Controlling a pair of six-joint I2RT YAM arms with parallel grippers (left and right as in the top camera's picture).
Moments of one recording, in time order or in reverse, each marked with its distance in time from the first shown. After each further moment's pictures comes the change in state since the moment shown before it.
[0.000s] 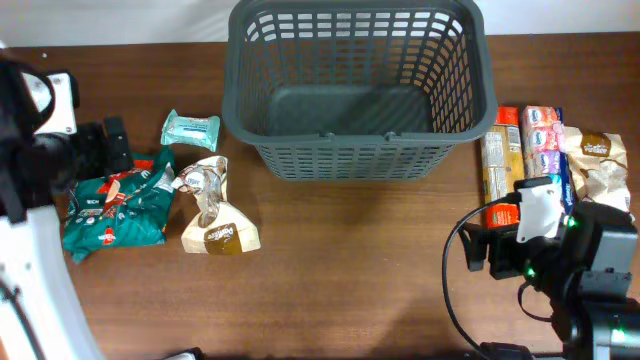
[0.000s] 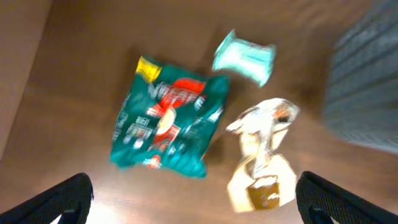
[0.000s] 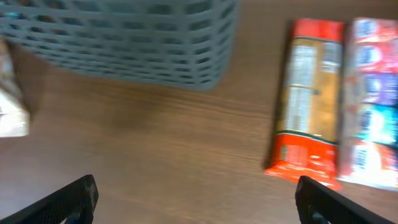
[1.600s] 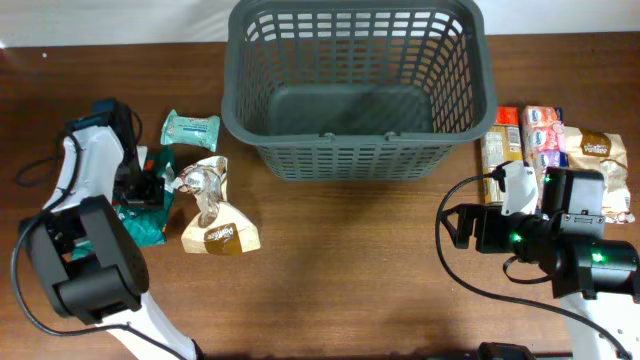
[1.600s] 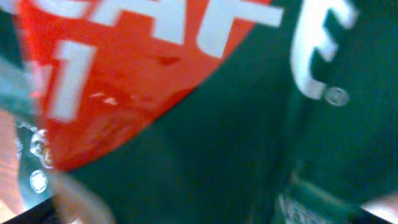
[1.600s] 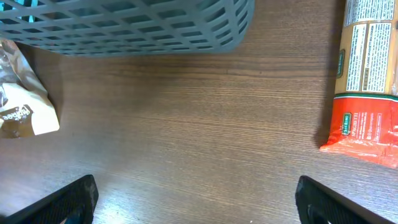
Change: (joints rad) left arm -0.011 0.524 -0.430 0.311 -0.301 0.108; right arm 0.000 0.241 0.000 0.007 -0.078 0.127
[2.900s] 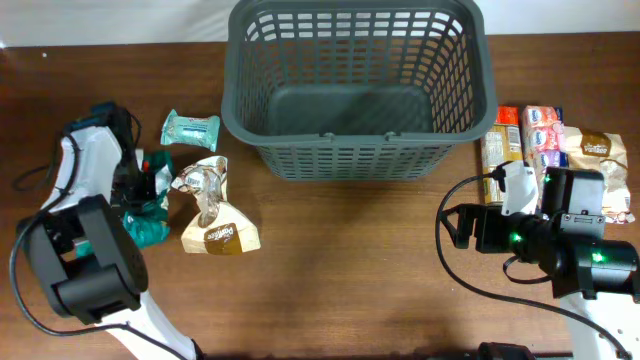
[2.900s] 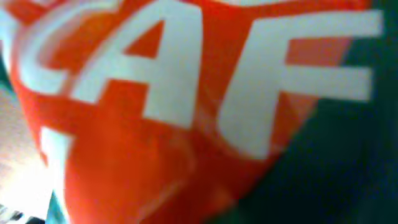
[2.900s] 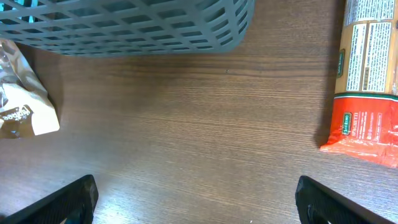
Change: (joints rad) left arm 0.008 0.003 0.032 -0.069 0.039 -0.087; right arm 0.000 0.000 0.000 0.000 0.000 0.002
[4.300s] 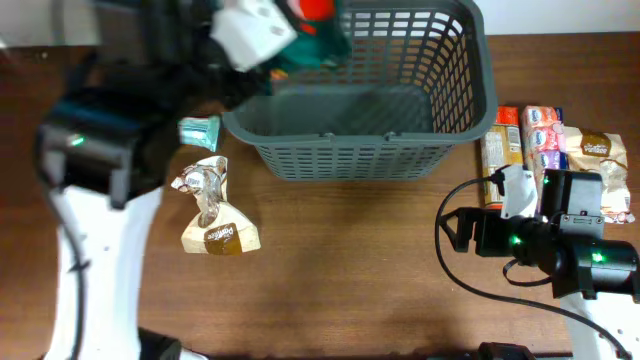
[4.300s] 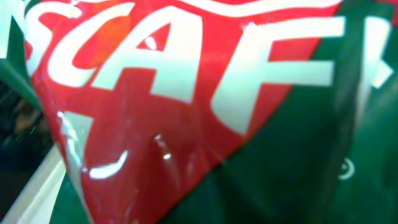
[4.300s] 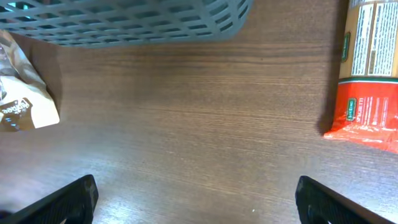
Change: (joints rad) left arm -0.638 -0.344 0.785 0.088 0.443 0.651; right arm 0.000 0.000 0.000 -0.040 0.000 0.002
